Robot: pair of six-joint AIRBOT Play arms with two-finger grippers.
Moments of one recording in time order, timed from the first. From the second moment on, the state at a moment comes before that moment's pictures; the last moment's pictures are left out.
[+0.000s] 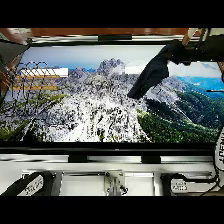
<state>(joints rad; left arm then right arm) 0.25 -1.03 1.53 0.38 -1.32 -1.14 -0.15 -1.52 1.77 2.27 -1.10 -1.69</state>
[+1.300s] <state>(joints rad) 0.25 -1.04 1.40 0.39 -1.32 -1.14 -0.32 -1.76 1.86 2.15 -0.41 -1.70</state>
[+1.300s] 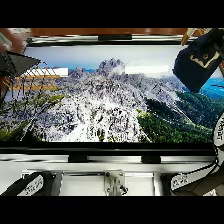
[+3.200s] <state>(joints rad) 0.25 -1.04 1.39 0.39 -1.37 -1.13 -0.35 -1.57 1.56 1.34 -1.48 -1.40</state>
